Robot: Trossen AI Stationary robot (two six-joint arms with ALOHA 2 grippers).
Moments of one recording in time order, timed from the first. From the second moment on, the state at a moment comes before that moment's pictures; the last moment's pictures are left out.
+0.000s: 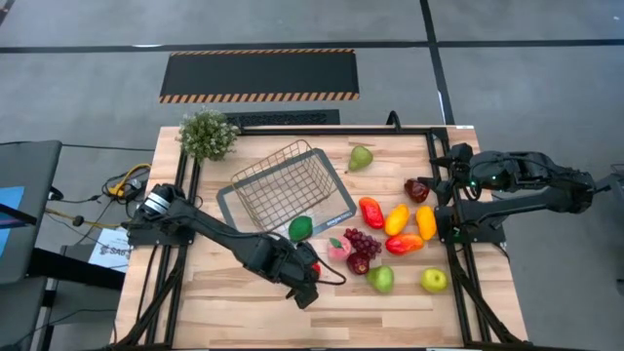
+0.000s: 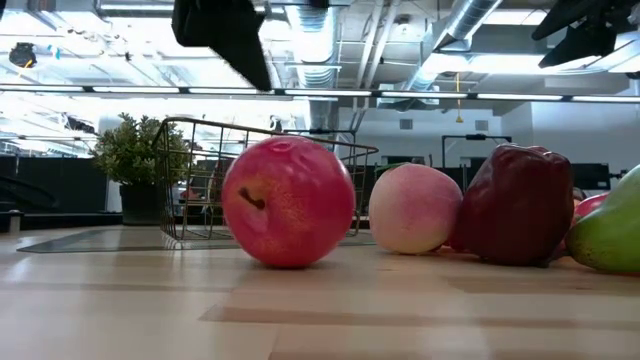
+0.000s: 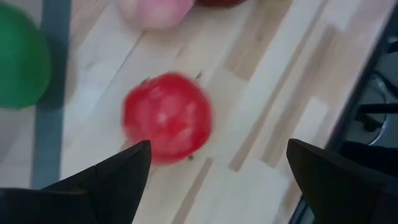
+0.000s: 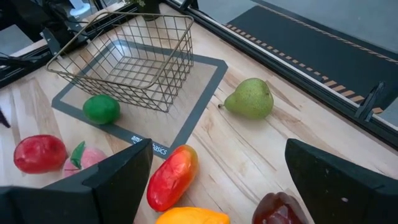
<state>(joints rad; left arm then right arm) -0.44 1.92 1.66 -0.90 -0.14 -0.99 0.01 0.51 0.95 -1.07 0.44 0.52</state>
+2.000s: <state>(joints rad) -0.38 1.94 1.58 -0.73 -0.08 0.08 0.01 0.51 0.95 -1.12 0.42 0.52</state>
